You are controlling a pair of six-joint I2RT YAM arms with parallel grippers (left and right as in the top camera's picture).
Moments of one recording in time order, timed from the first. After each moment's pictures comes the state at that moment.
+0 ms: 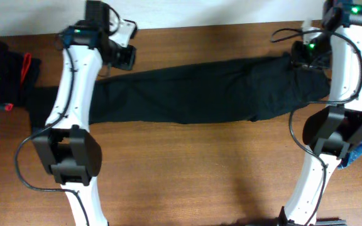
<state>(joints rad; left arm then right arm) -0.14 2.17 2.14 -1.12 0.27 0.20 -0.22 2.35 2.51 -1.64 -0.24 -0.15</state>
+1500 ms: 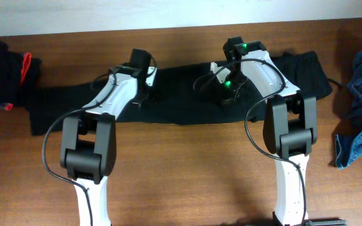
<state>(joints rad) -0.26 2.22 1.65 -0.74 0.09 -0.09 0.17 2.35 1.94 -1.22 -0.28 -0.24</state>
